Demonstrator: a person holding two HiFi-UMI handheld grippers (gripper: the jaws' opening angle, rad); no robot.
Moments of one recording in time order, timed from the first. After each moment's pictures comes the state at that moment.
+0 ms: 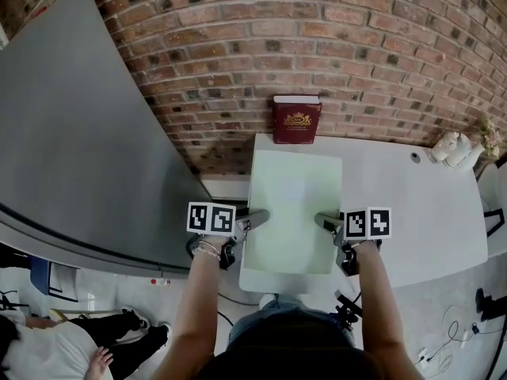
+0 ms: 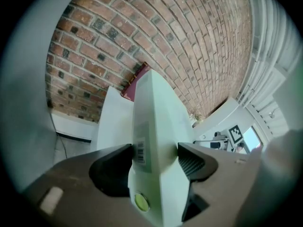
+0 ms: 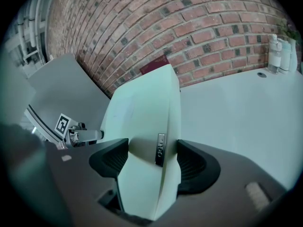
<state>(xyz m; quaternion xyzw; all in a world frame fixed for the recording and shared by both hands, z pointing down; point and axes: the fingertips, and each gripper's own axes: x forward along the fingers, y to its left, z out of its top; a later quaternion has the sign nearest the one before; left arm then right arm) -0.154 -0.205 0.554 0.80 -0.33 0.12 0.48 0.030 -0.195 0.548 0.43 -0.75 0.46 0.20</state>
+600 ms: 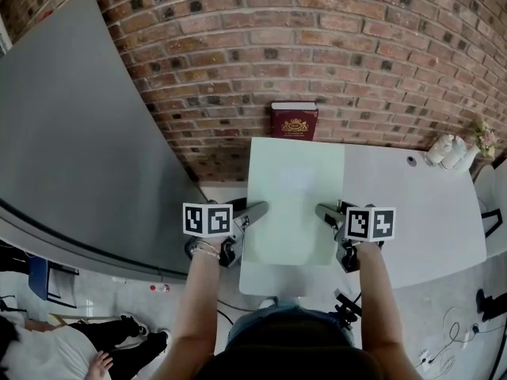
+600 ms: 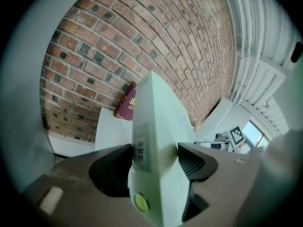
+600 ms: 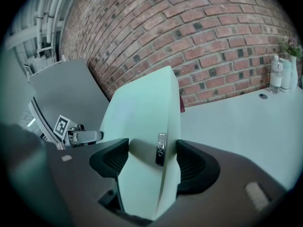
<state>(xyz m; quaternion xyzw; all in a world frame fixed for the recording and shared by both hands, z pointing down) -0.156 -0.226 0.504 0.84 -0.35 0.08 0.41 0.029 -0.215 0.497 0.46 -0.79 0.38 0.16</state>
